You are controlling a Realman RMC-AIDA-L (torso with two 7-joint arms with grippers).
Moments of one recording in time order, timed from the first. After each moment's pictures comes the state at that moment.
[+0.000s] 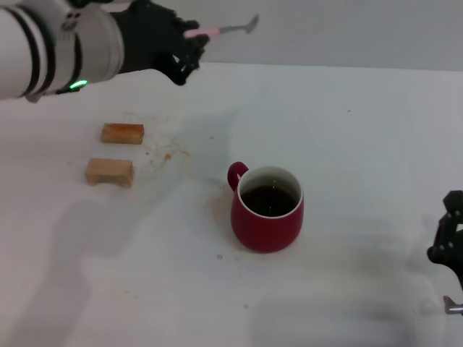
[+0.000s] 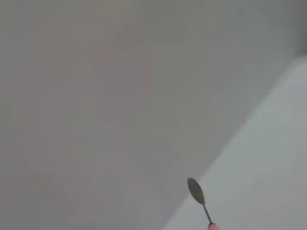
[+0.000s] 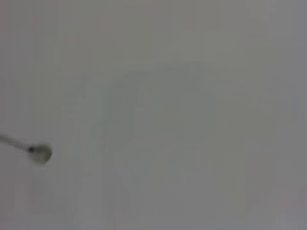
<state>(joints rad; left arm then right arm) -0.36 -2.06 -1.52 -1.78 2.55 -0.95 0.76 0.14 2.08 -0.04 0.56 -1.52 -1.56 -0.24</state>
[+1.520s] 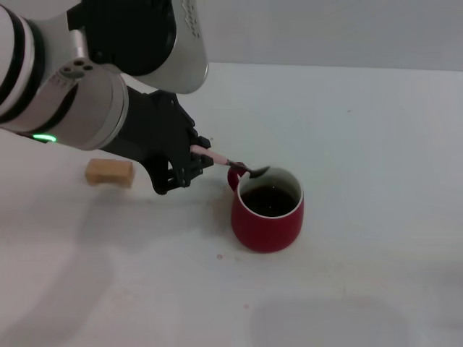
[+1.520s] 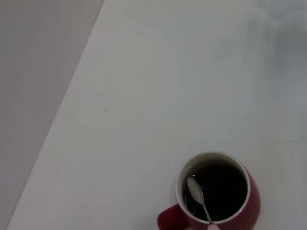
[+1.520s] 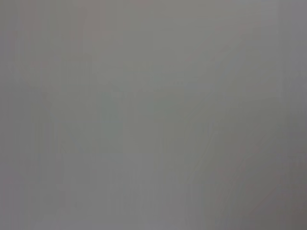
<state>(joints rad) -0.53 -2.06 -1.59 -2.01 2.51 -1.73 0.83 0.05 2.08 0.02 0.46 -1.24 -1.73 -0.21</state>
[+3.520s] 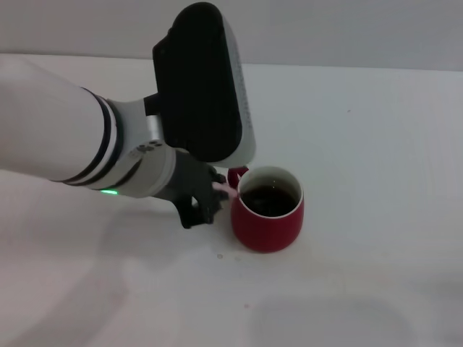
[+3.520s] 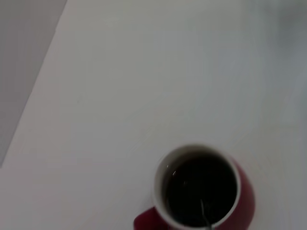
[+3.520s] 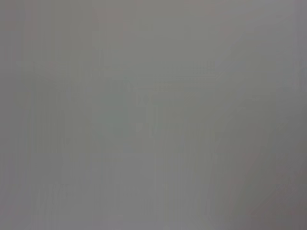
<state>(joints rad) -0.45 -2.07 -1.31 -1.89 2.66 -1.50 0.78 0.03 2.08 -0.04 0.46 -1.25 -1.73 -0.21</state>
